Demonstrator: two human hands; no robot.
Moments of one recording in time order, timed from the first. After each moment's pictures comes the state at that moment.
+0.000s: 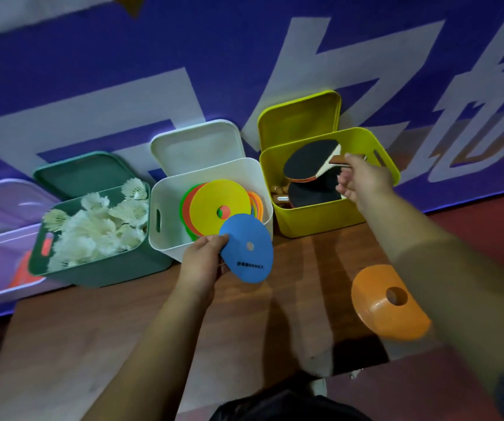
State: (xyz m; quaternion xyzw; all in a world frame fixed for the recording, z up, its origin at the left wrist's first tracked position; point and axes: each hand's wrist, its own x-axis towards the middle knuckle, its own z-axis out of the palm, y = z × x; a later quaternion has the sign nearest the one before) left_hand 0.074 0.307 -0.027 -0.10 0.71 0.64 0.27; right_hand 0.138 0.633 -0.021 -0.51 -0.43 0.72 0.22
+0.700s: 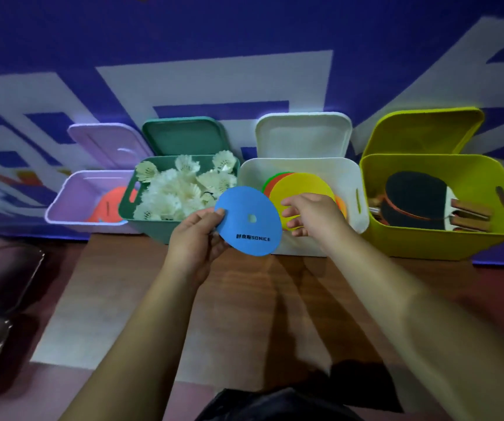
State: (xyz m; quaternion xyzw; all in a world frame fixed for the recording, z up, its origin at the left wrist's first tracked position) left_hand -0.004 0.152 0.009 -0.16 0.61 0.75 0.20; right_hand 0.017 0.383 -0.022 -0.31 -0.65 0.69 -0.03
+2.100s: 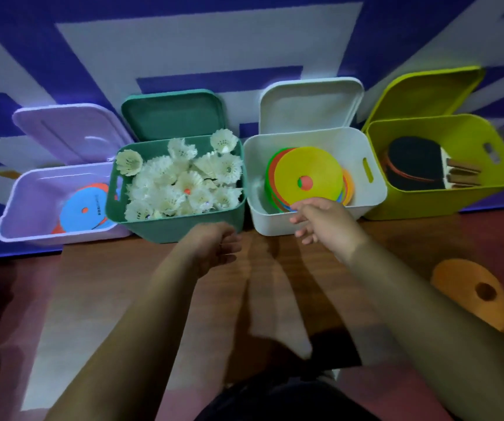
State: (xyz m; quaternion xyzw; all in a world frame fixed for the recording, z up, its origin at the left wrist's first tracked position) left_hand -0.090 0.081 -0.080 -0.13 0.69 0.54 0.47; right_hand 0.027 0.299 -0.044 -0.37 -0.66 0.65 -0.02
